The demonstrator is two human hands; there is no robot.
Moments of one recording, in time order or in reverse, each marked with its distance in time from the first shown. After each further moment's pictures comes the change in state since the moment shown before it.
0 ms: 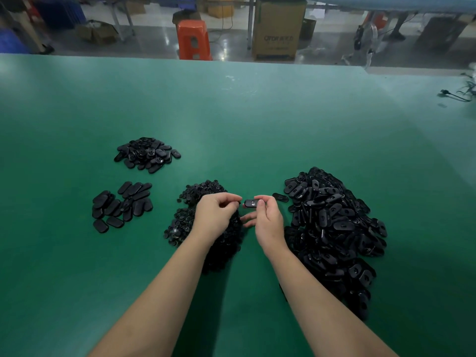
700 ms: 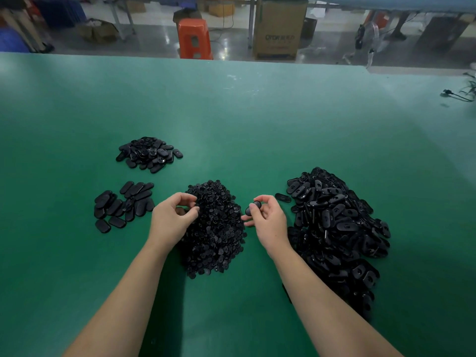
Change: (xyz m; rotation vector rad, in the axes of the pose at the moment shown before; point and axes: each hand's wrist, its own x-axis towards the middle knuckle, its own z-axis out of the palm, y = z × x) left_hand -0.004 -0.047 -0.083 0.165 0.152 0.050; right_hand 0.003 0.006 -0.004 0.011 -0.075 -0.003
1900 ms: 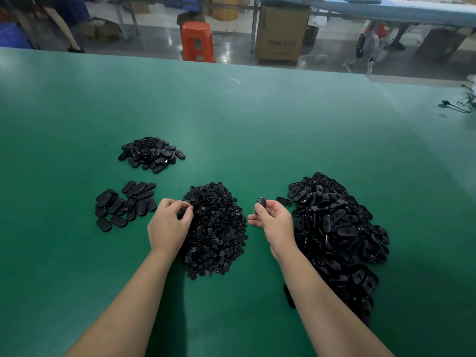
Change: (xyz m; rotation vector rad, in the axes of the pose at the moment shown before) left_hand 0.004 -0.028 0.013 0.402 0.208 0.020; right_hand 0.004 -0.008 -0.007 0.215 0.023 0.110
